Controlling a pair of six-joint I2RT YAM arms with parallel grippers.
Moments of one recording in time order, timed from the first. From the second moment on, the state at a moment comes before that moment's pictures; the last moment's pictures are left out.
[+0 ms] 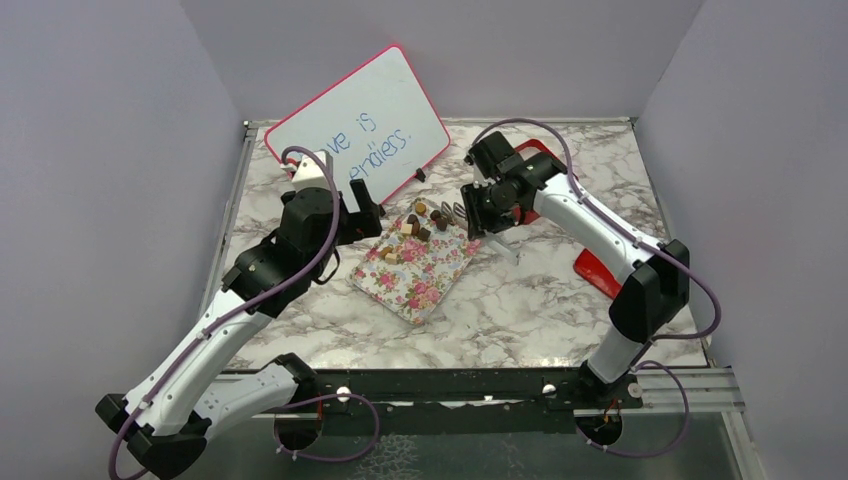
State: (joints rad) left arm -0.68 0.92 1.13 -0.65 -0.46 -0.53; right arm 0.61 1.70 1.61 -1.04 -0.04 0.30
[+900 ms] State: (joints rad) left arm -0.68 0.88 1.12 -0.64 -0.51 -0.53; right arm 0.68 1.91 1.68 -1.00 0.07 0.22
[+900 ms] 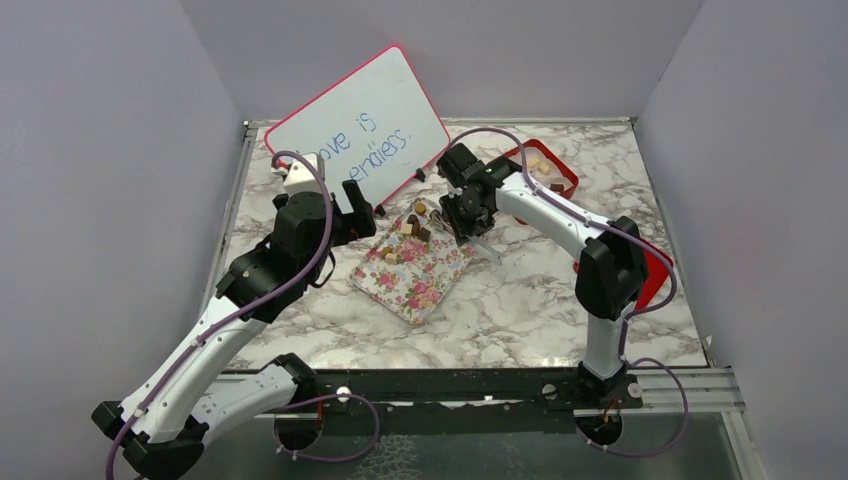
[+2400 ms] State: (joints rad) left arm -0.68 0.90 1.11 -0.63 -0.52 -0.54; right arm 0.65 1.85 1.88 -1.19 0.09 0.31
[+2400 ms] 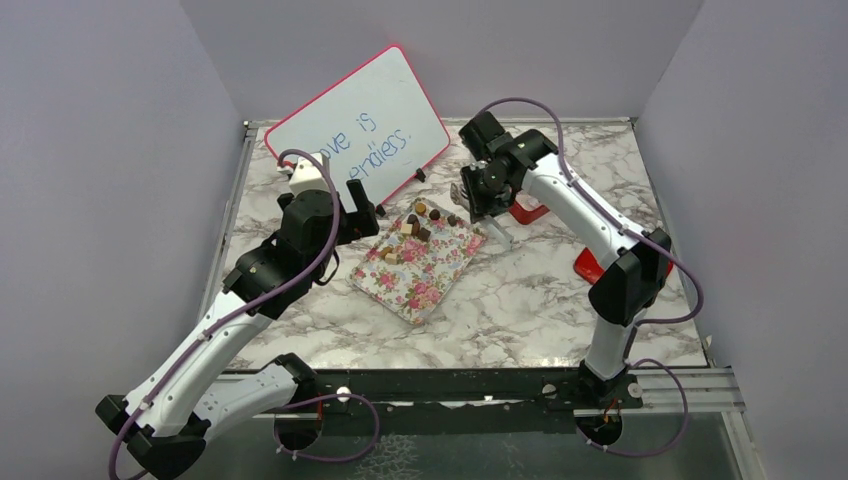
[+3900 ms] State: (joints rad) left arm -0.68 0.91 1.09 -0.63 -0.49 -0.54; right arm 0.28 1.81 1.79 -1.29 0.12 0.26
